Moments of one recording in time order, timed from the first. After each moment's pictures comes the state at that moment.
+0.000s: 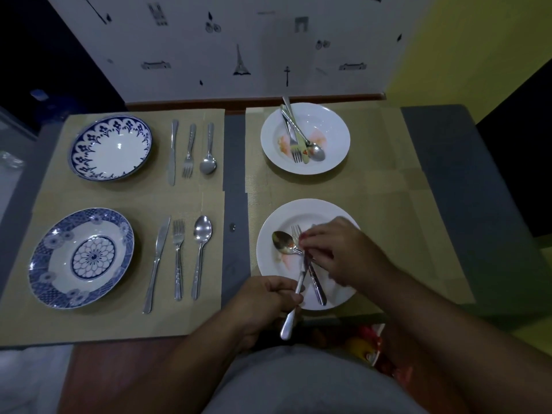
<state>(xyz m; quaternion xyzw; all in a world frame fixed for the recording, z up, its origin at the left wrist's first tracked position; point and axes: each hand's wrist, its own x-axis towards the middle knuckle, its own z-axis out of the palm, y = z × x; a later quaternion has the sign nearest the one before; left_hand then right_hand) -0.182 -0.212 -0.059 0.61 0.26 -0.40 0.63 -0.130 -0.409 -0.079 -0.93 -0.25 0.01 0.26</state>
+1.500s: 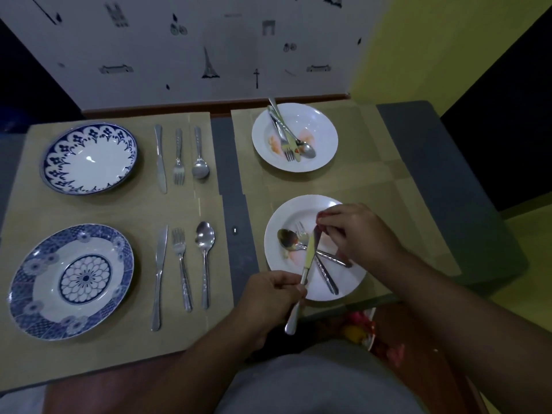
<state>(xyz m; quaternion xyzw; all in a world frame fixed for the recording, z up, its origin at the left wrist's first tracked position) -0.179 -0.178 -0.072 0.65 0.18 -0.39 0.62 -0.127 -0.397 -0.073 -0.98 -0.11 -0.04 0.18</state>
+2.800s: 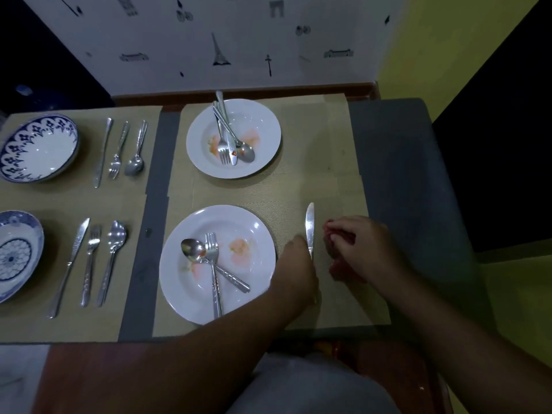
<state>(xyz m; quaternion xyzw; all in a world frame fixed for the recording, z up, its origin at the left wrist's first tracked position) -0.124 -0.473 -0.127 0.92 0.05 -0.25 0.30 -0.107 -0.621 -0.103 -0.94 0.01 0.08 0.34</state>
